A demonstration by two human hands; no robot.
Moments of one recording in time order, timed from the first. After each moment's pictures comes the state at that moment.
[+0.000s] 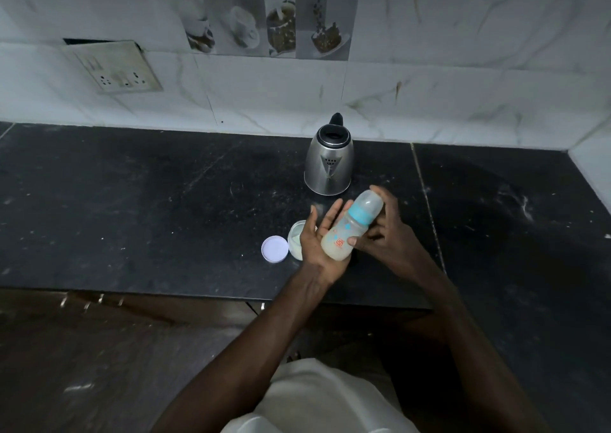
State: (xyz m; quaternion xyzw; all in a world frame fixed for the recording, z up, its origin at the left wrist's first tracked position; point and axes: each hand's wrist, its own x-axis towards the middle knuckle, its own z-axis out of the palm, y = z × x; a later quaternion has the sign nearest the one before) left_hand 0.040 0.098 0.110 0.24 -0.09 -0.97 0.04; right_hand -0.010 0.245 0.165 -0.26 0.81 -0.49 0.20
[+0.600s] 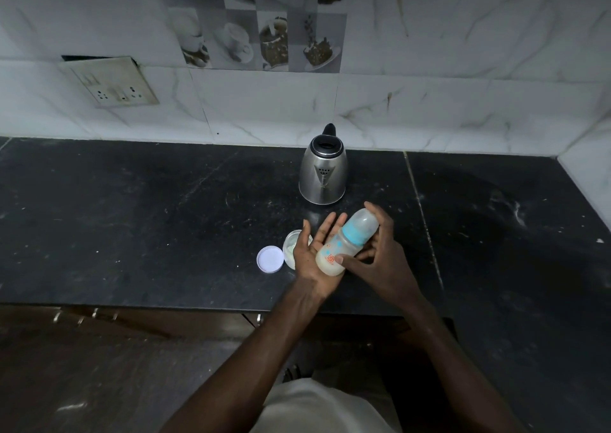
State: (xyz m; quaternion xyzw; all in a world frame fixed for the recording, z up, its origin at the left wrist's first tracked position) left_hand 0.047 0.101 0.104 0.24 -0.12 -0.96 0.01; right_hand 0.014 0.244 0.154 -0.27 0.81 -0.51 0.10
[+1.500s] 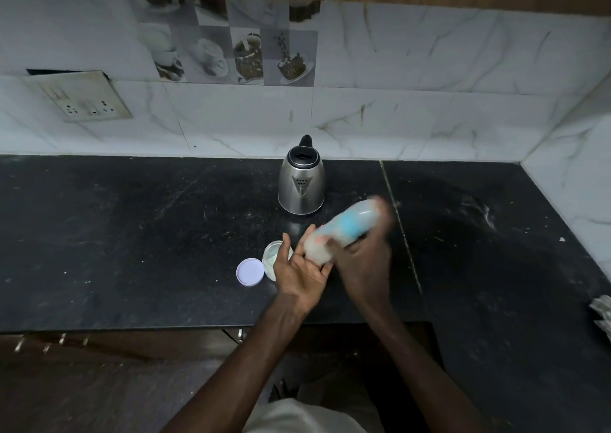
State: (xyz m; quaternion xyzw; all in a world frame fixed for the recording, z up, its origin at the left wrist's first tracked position) left_hand 0.046 0.112 0.099 0.26 -0.16 -0.95 0.03; right_hand 0.031 0.224 0.190 -0.10 0.81 -0.57 -0.04
